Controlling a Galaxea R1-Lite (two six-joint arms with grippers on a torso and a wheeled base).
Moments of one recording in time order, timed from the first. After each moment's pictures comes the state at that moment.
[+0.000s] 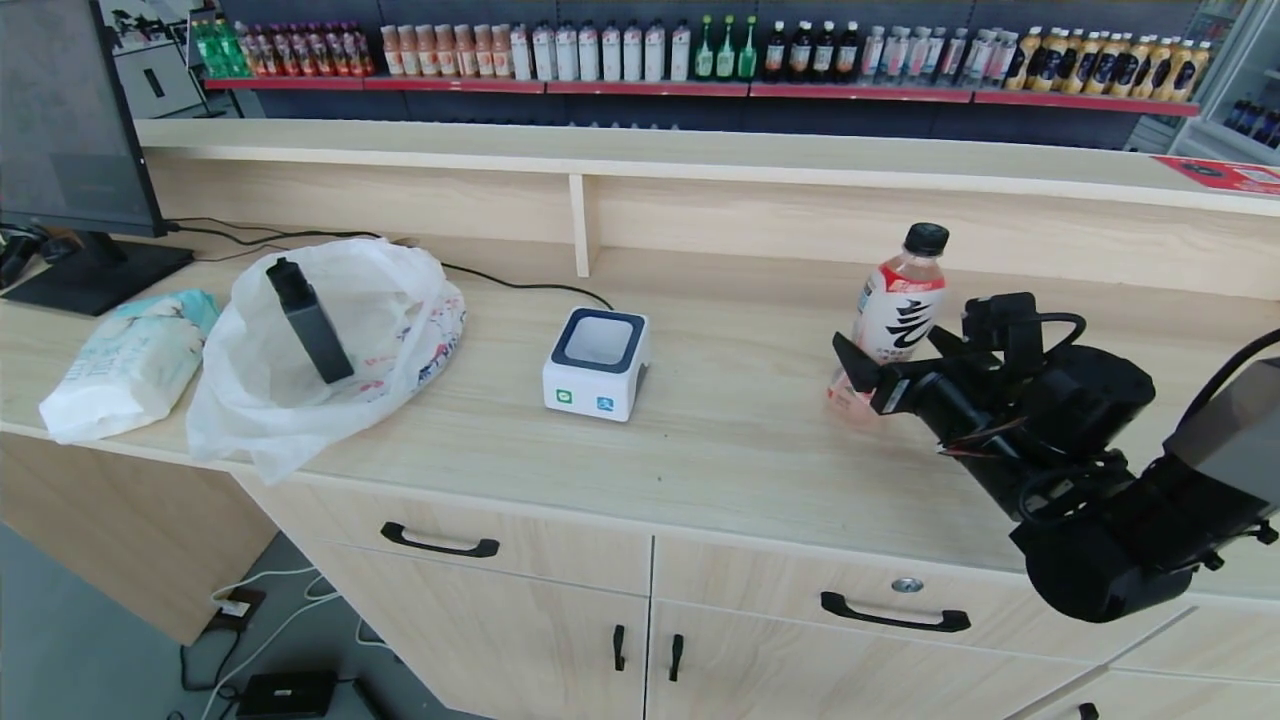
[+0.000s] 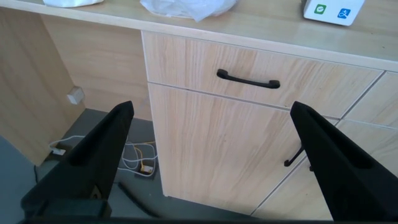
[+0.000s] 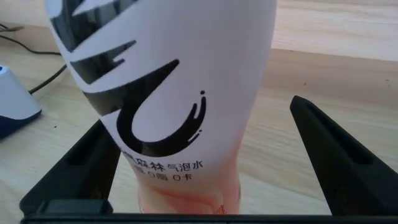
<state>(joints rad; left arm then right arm) 0.00 0.00 0.00 0.00 0.00 0.00 0.23 2.08 -0.76 -1.57 -0.02 -0.02</state>
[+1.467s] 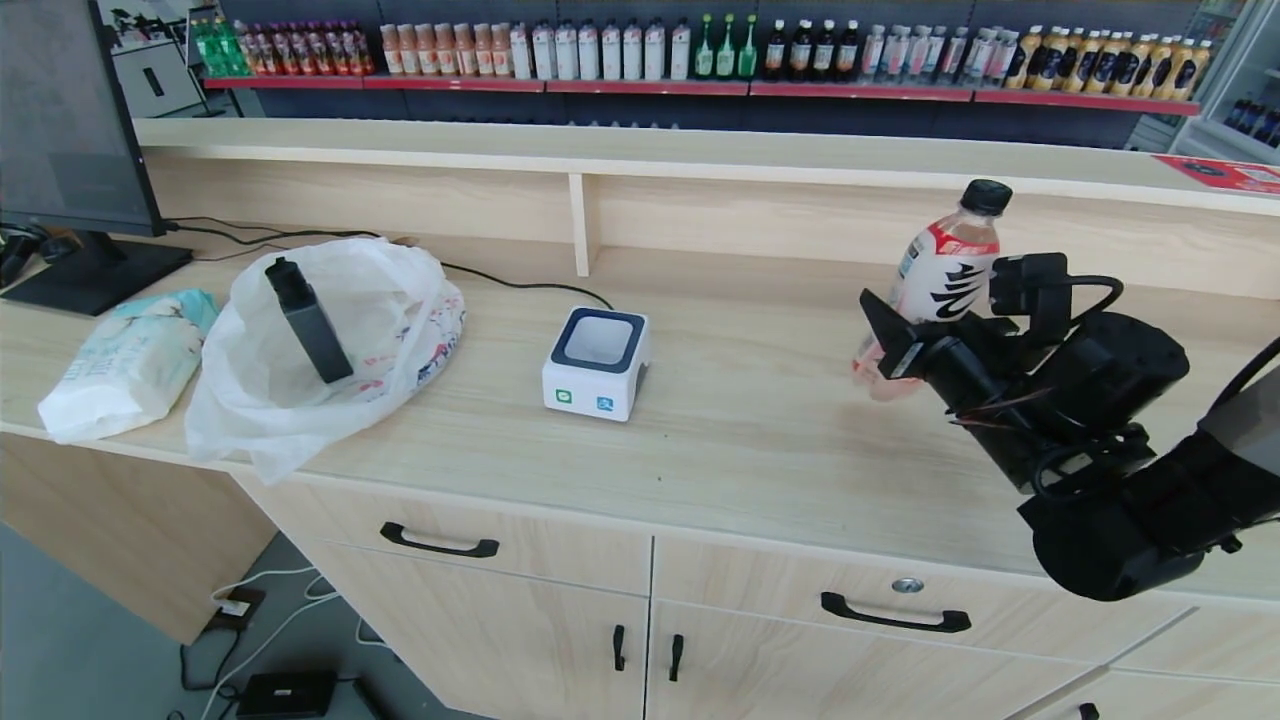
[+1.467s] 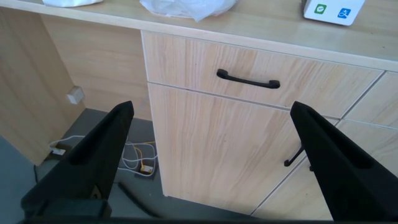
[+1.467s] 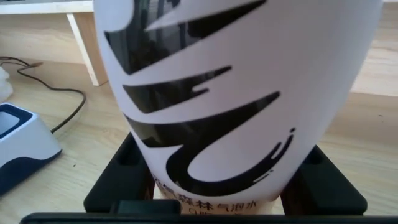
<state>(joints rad) 0.00 0.00 0.00 0.00 0.00 0.00 0.25 2.01 -0.80 -1.57 -0.02 0.00</state>
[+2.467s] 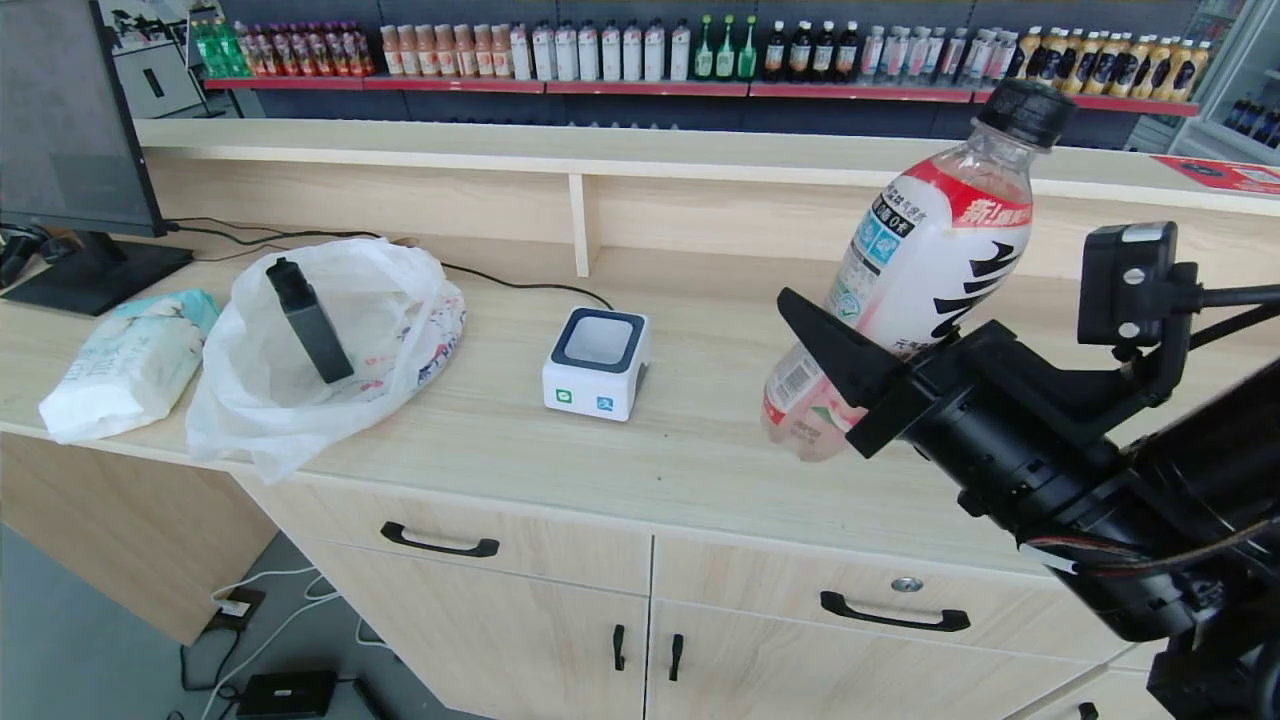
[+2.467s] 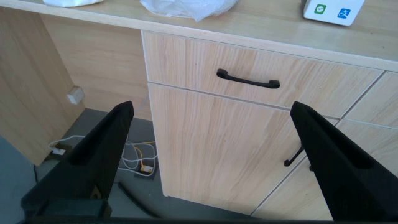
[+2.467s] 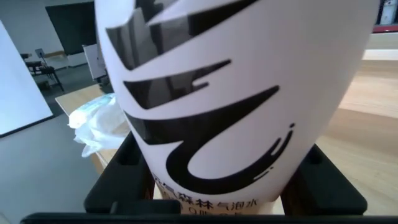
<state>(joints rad) 0.00 0.00 0.00 0.00 0.00 0.00 0.70 1.67 -0.56 -1.57 -0.02 0.04</state>
